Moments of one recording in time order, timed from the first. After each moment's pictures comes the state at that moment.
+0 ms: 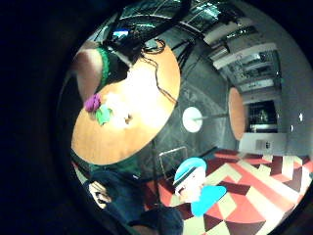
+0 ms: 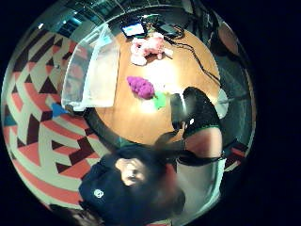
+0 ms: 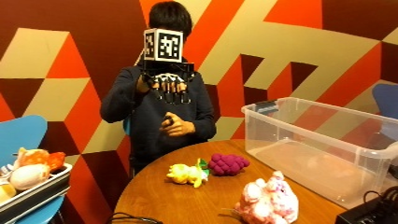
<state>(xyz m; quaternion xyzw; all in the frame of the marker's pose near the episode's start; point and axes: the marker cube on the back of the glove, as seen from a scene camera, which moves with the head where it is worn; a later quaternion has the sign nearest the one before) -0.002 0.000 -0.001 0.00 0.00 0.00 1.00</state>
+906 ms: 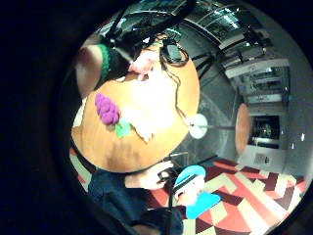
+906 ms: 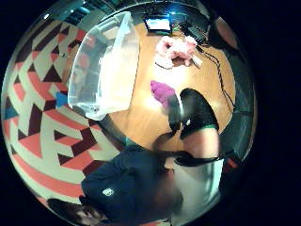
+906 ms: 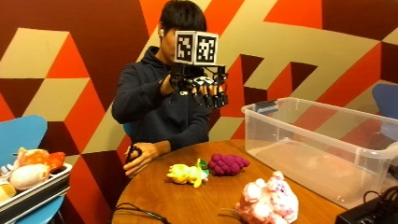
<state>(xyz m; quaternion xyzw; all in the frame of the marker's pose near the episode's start) -0.063 -0.075 0.000 -0.03 -0.02 -0.07 1.00</state>
